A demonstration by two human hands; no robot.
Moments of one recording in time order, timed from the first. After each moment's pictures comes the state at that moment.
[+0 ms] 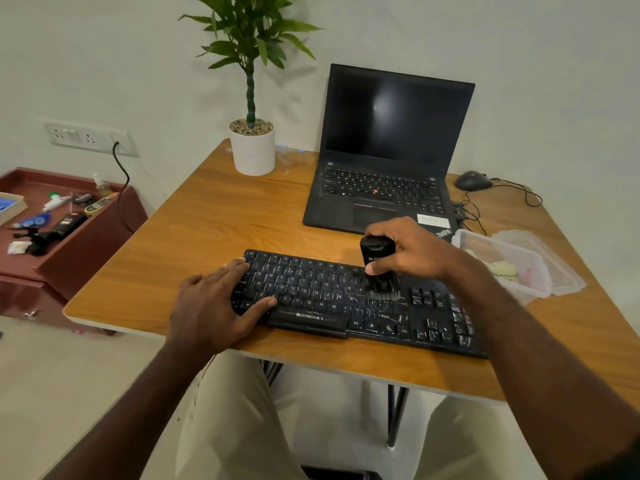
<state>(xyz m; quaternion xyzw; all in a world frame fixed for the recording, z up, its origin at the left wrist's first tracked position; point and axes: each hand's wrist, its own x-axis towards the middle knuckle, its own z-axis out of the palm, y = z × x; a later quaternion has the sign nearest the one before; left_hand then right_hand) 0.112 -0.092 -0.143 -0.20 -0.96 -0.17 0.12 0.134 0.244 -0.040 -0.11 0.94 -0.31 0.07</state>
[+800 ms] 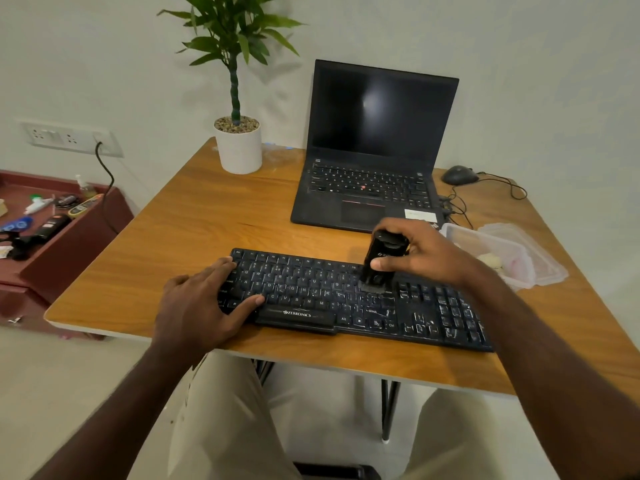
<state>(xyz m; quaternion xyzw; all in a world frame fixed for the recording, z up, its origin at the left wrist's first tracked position) 0.112 -0.091 -0.143 -0.20 -0.96 -0.18 0.13 0.160 0.273 -0.049 -0.11 0.91 -0.39 0.01</state>
